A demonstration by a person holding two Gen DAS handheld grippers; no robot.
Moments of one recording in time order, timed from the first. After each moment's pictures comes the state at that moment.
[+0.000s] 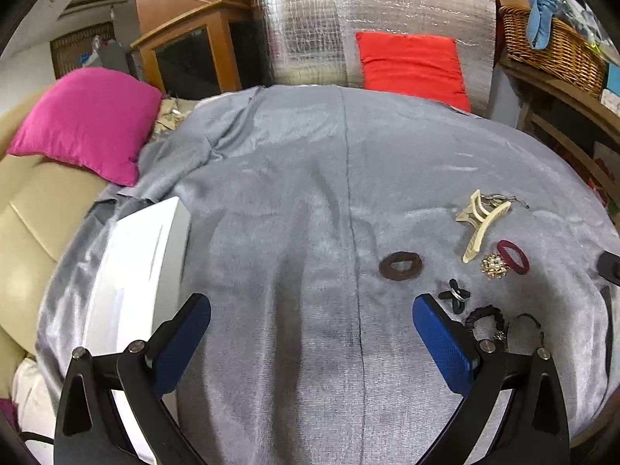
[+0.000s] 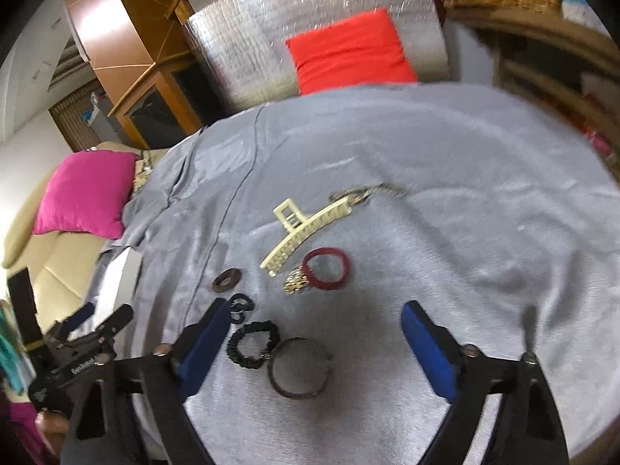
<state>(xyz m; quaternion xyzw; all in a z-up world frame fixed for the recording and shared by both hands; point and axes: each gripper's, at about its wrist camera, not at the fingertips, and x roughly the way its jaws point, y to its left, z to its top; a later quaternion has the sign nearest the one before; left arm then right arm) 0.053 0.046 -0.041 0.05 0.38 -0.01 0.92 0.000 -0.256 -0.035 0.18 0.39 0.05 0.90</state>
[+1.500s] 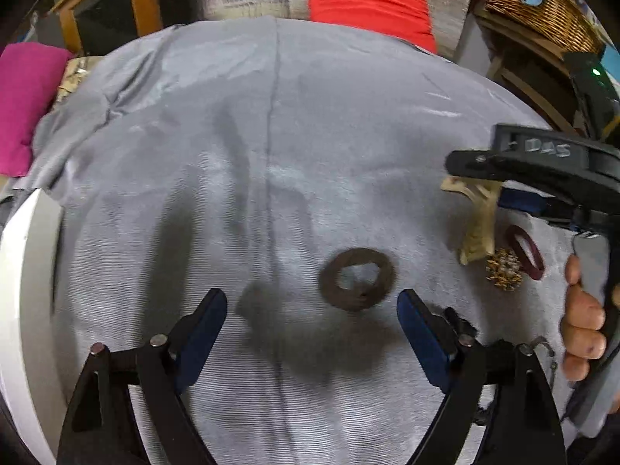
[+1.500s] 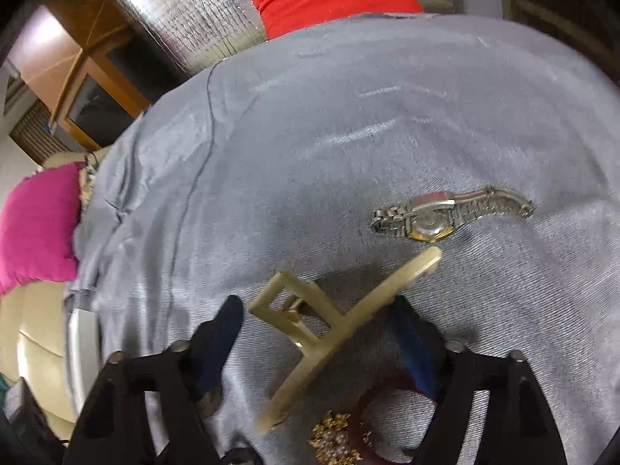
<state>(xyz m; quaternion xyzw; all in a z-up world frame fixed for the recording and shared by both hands) 0.155 0.000 -0.113 0.04 0.48 -0.11 0.87 0.186 -0.220 -0.111 0.21 0.48 0.00 0.85</state>
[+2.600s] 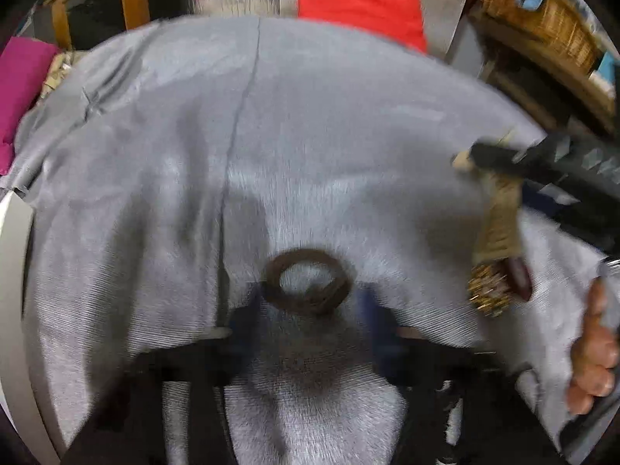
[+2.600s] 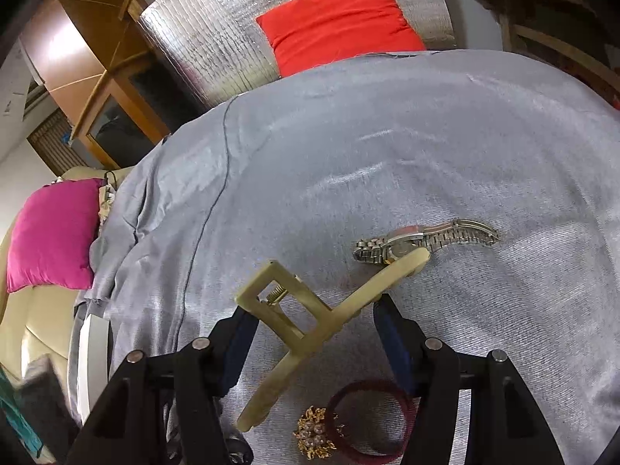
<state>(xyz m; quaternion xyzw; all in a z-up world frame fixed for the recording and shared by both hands) 0.172 -0.023 -0.126 0.02 0.49 -0.12 0.86 0.160 -0.239 -0.089 0.22 0.41 0.02 0.89</state>
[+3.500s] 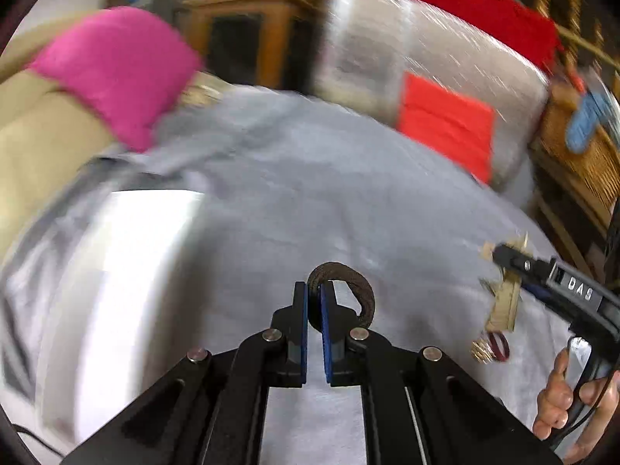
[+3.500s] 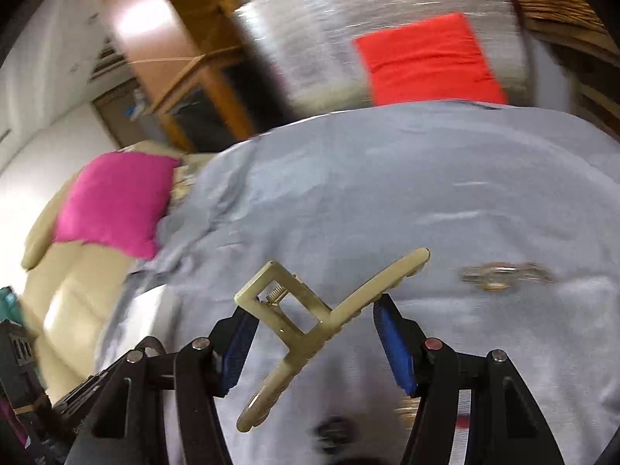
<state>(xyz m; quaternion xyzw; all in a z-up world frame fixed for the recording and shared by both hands) 0.071 0.105 -0.014 -0.11 0.33 0.04 0.94 0.126 -0.164 -0.023 0.17 0.35 0.15 0.91</state>
